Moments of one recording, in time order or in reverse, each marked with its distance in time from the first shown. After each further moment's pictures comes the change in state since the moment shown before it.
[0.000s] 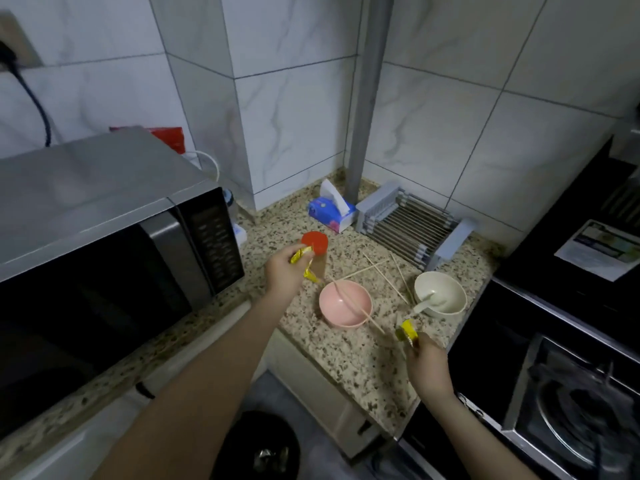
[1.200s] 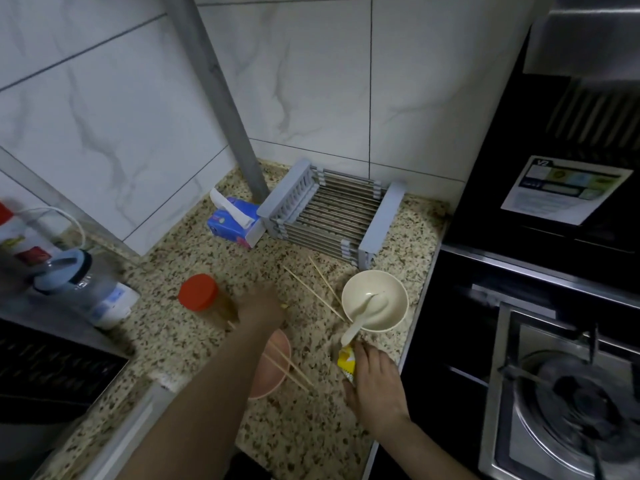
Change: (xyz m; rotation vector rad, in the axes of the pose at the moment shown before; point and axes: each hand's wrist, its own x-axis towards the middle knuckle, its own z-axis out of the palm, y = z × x) left_hand 0.066 -0.041 0.199 1.374 -0.616 -0.006; right_hand 0.090 0.083 0.042 -0.462 -0.118 -0.195
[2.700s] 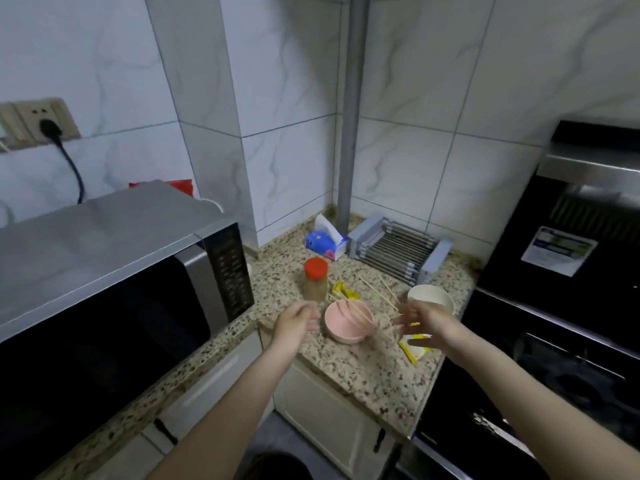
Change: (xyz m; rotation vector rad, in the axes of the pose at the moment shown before) left_hand -0.266 -0.159 -0.017 -1.599 0.101 0.012; right_hand -0.097 -0.112 -0.180 1.202 -0.253 0.354
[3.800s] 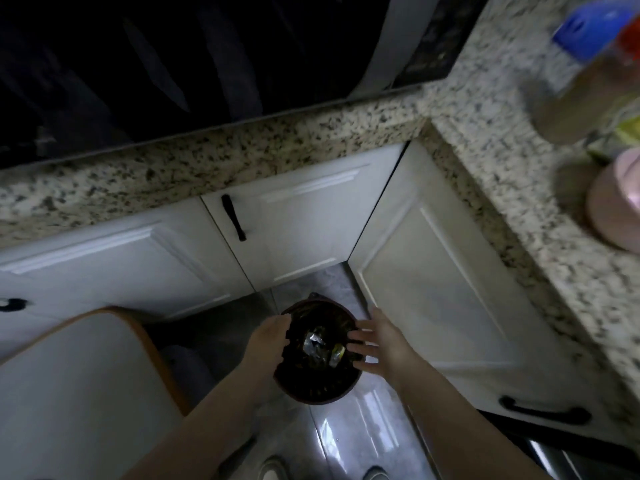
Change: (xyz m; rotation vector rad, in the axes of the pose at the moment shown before) left_hand 0.032 -0.425 -0.128 -0.332 0.504 -0.645; right_hand 0.139 0.331 0.277 -0.206 -0.327 0.562
